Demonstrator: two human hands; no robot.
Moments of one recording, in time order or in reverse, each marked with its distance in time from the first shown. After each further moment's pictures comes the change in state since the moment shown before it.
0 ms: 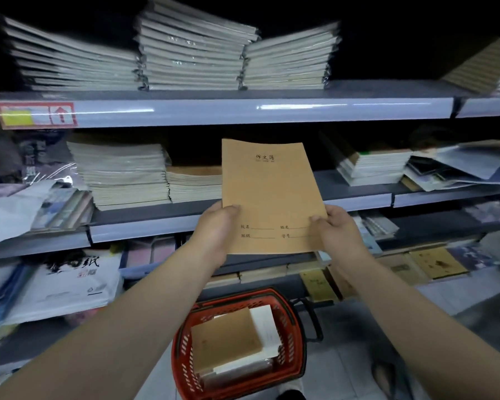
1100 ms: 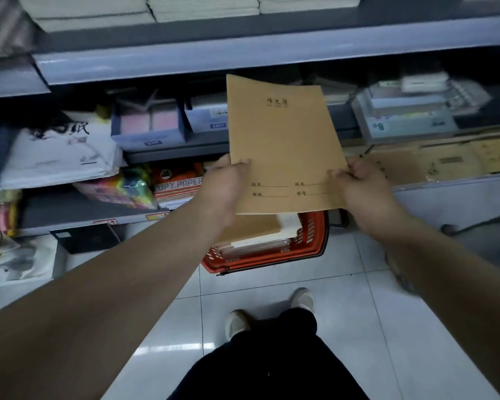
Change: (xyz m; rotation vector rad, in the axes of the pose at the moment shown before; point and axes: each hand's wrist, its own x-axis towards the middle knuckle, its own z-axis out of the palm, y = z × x) left_hand 0.018 -0.193 -0.055 0.003 0.127 -0.296; right_hand -0.034 0.193 0.057 -0.120 -0.153 0.252
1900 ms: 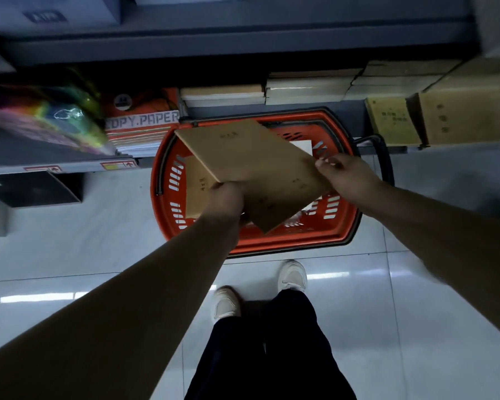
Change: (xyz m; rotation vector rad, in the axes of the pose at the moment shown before) left_hand 0.180 -0.210 -0.013 -0.159 0.231 -0.318; right_hand 0.160 0.211 0.098 -0.449 -0.322 0.191
